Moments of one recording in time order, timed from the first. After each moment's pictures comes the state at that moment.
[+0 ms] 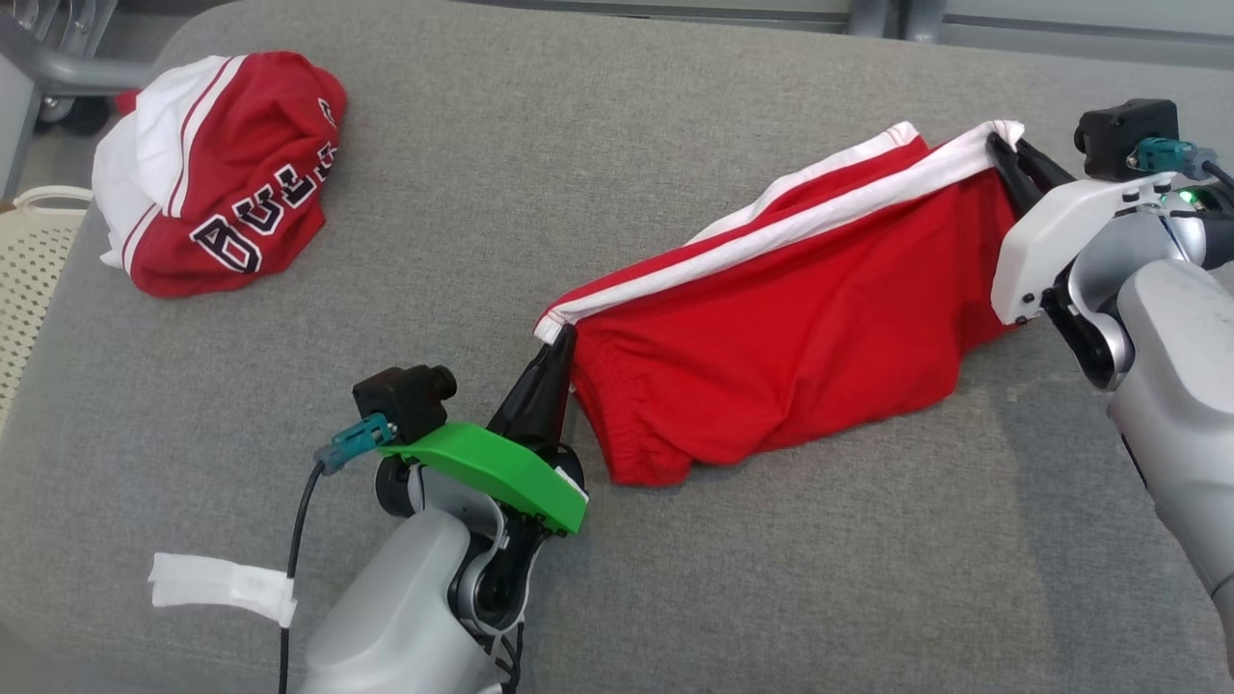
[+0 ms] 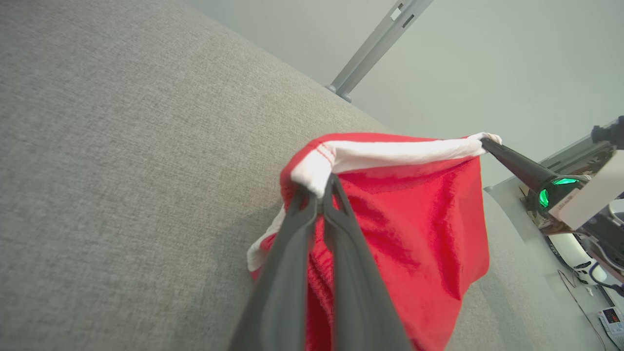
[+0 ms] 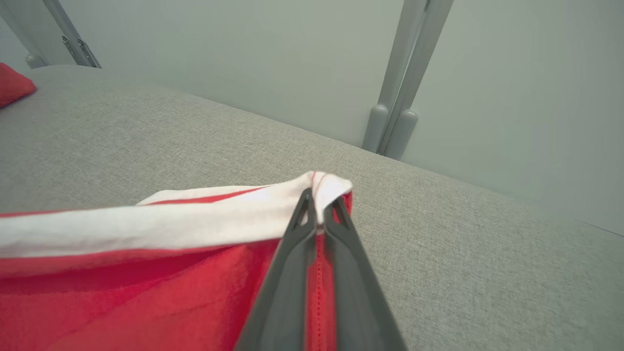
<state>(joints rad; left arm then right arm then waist) -0.47 0.05 -0.59 0.52 -0.93 -0.11 -0.23 -0.82 -0.36 0.36 0.74 0.38 0.13 -0.01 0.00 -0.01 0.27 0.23</state>
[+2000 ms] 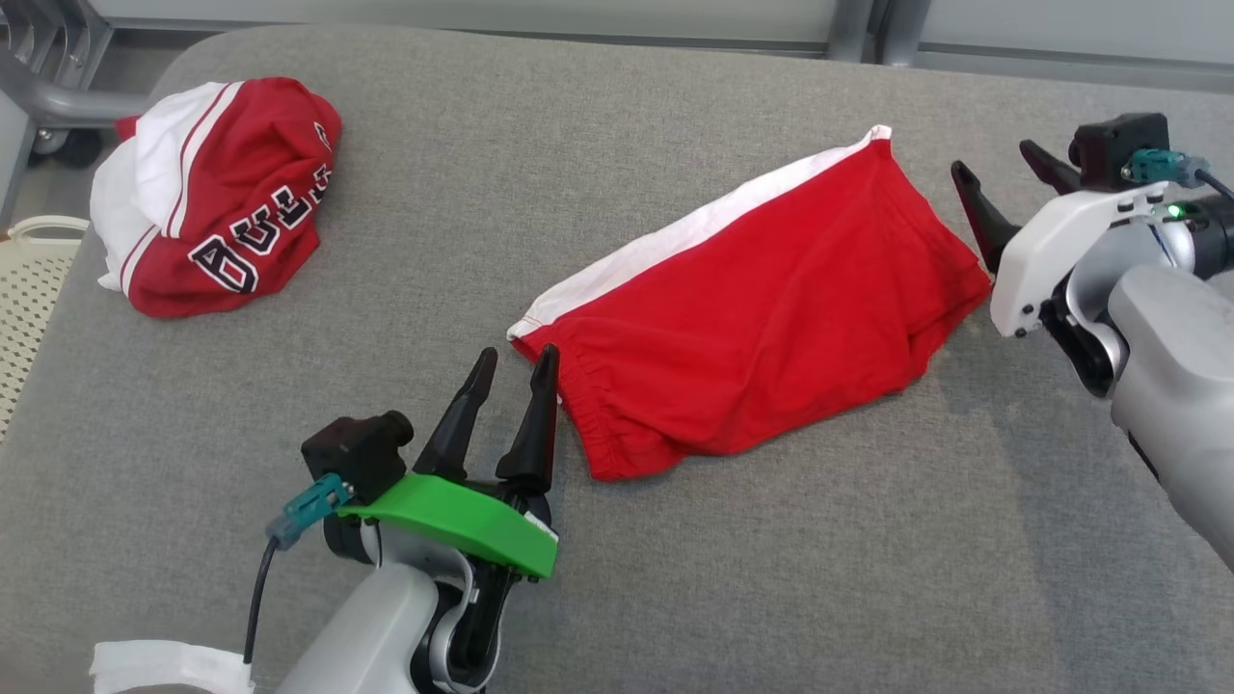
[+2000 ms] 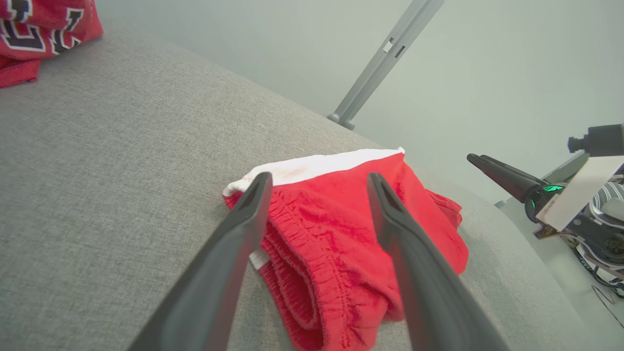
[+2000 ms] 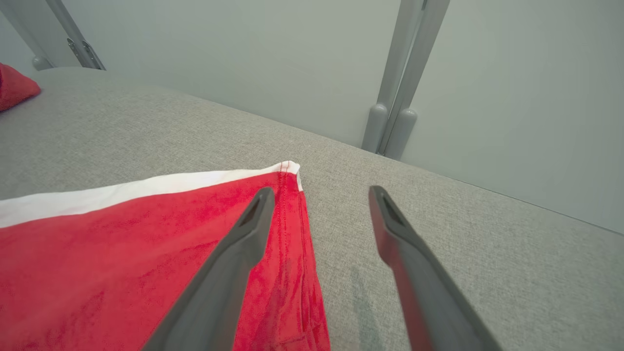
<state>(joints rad) -0.34 0.15 -0.60 0.26 -0.89 0.03 -0.26 -1.01 -0.42 0.86 1.02 0.81 0.13 -0.20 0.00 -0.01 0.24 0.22</state>
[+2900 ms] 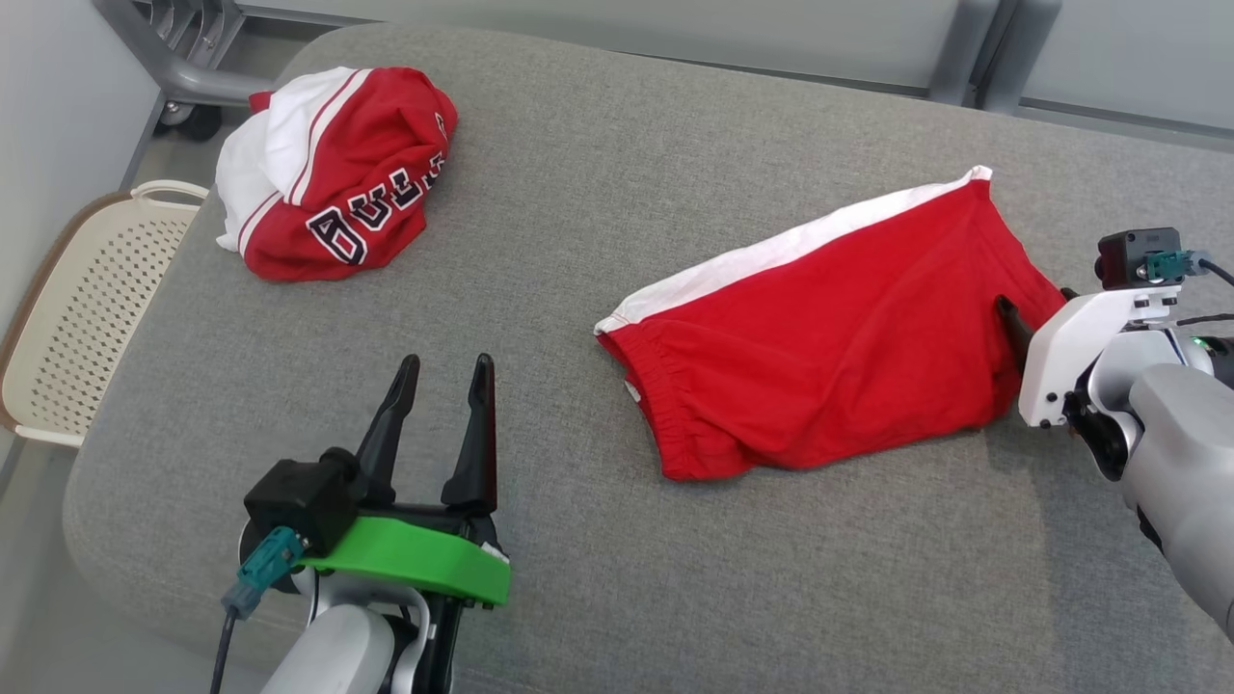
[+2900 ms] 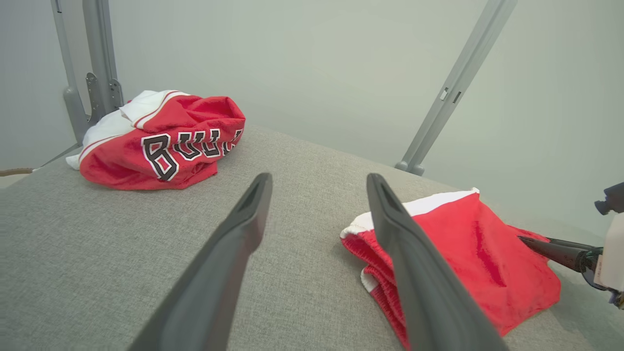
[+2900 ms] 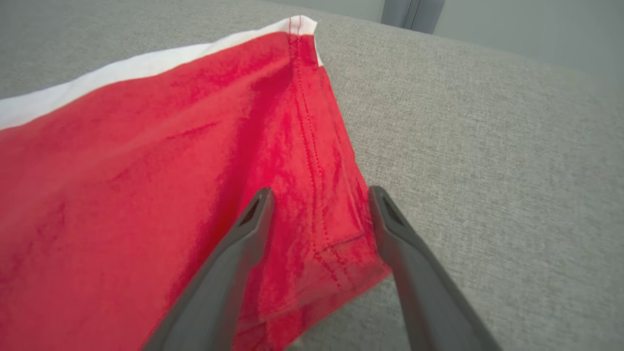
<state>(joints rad) -0.21 0.21 -0.50 0.08 -0.65 0.14 -0.26 -0.90 -0.39 0.85 1.22 0.93 0.13 -0.10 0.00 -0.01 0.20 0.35</state>
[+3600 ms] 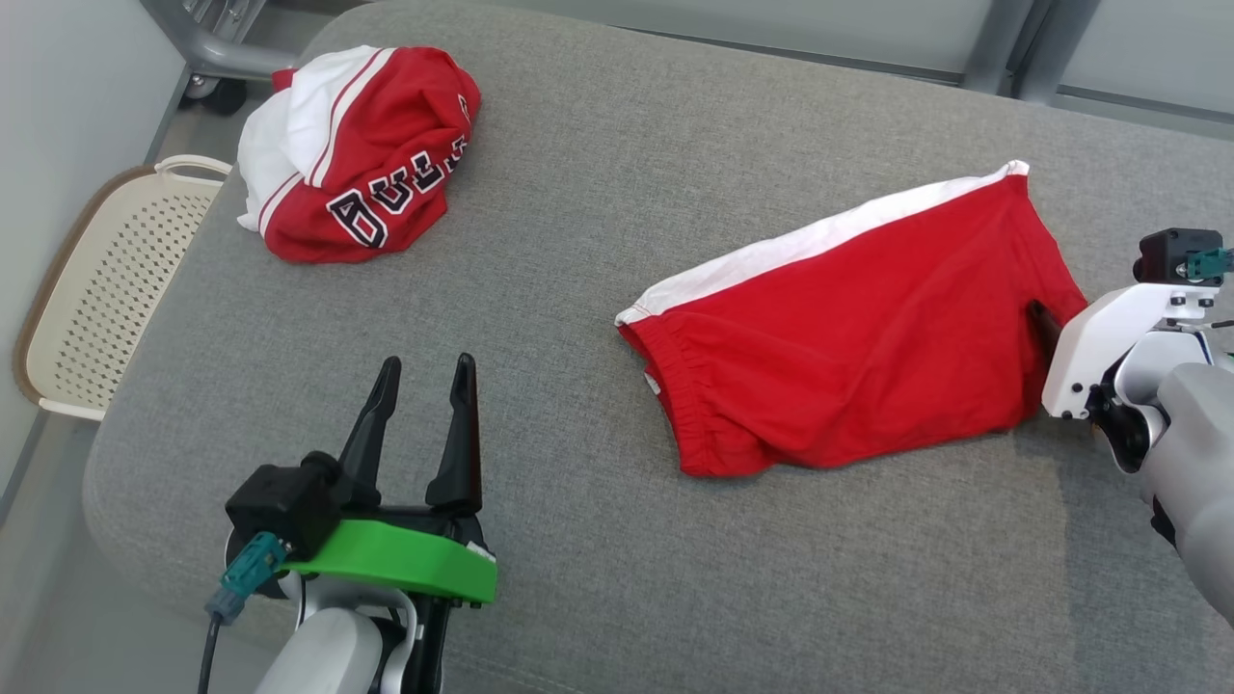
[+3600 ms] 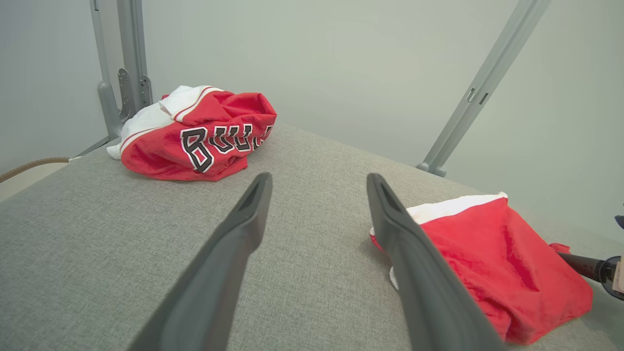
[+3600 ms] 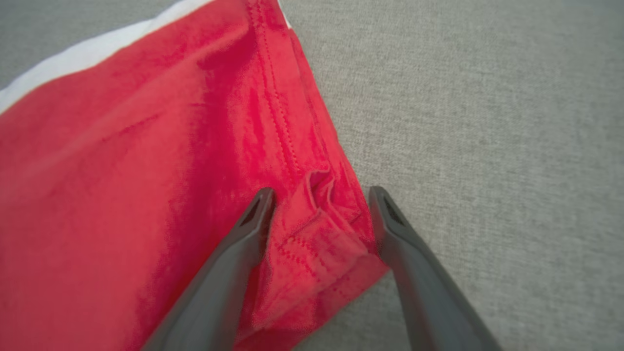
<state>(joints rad) -0.19 0.20 -0.46 0.08 -0.63 0.13 -0.26 -0.91 -0.38 0.78 1.28 0.97 0.13 -0.03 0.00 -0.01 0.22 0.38</state>
